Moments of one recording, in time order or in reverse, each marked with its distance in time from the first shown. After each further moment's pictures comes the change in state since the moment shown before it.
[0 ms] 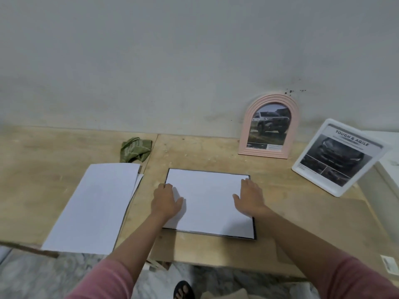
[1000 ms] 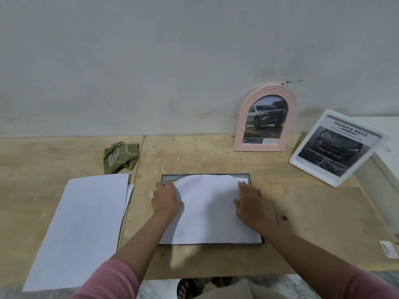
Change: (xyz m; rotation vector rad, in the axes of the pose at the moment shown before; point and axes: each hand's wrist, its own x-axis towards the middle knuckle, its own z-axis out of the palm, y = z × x) left_hand 0.053 0.016 -0.005 0.245 -0.149 -0.083; right_hand -0.003 -0.008 0.037 -0.013 0.181 -0.015
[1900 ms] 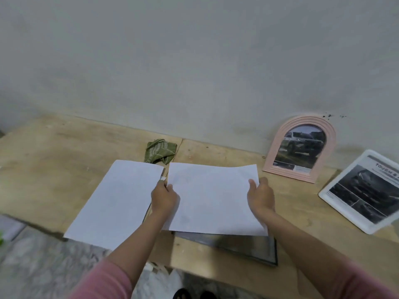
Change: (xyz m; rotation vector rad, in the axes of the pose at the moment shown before) left_hand -0.036 -0.063 -0.024 -0.819 0.410 -0.212; right_hand 0.040 -0.063 -0.057 0.485 0.136 0.305
